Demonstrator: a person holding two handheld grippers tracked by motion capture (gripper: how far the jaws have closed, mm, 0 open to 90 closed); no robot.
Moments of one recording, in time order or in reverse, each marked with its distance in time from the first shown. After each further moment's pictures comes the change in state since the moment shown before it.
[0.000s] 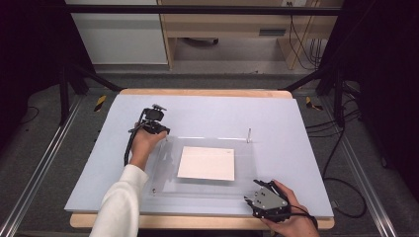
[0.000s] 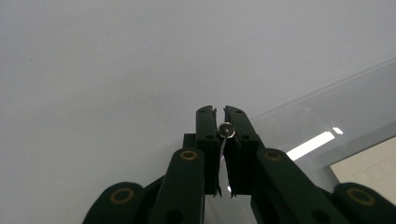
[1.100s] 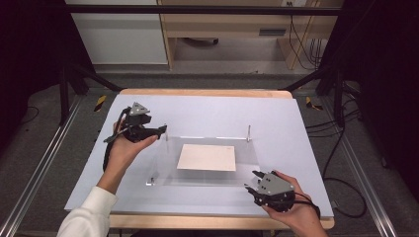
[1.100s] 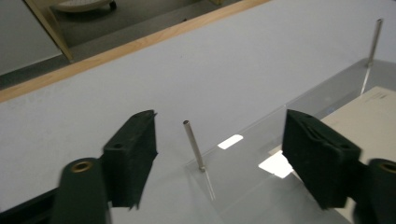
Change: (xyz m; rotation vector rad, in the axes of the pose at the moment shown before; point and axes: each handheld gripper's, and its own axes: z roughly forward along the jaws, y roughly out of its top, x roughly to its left) left arm -0.017 -0.032 -0.102 -0.366 -0.006 0.180; right arm -0.031 0.034 -0.018 -0.038 0.040 0.078
